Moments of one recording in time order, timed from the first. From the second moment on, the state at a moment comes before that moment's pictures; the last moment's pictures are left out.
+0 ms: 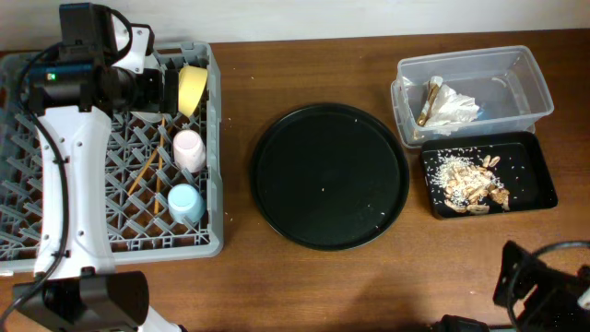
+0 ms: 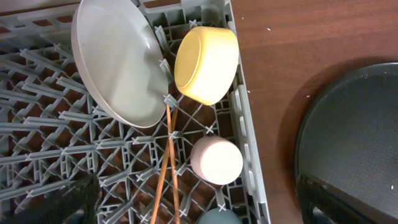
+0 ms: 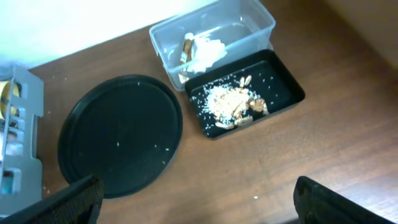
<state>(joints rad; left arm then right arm) 0.06 1.78 1.99 -1.19 0.05 0.16 -0.26 0.79 1.82 -1.69 -0.06 0.16</state>
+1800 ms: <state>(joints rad) 0.06 1.78 1.99 -1.19 0.05 0.16 -0.01 0.01 0.01 -0.07 -0.06 0.13</state>
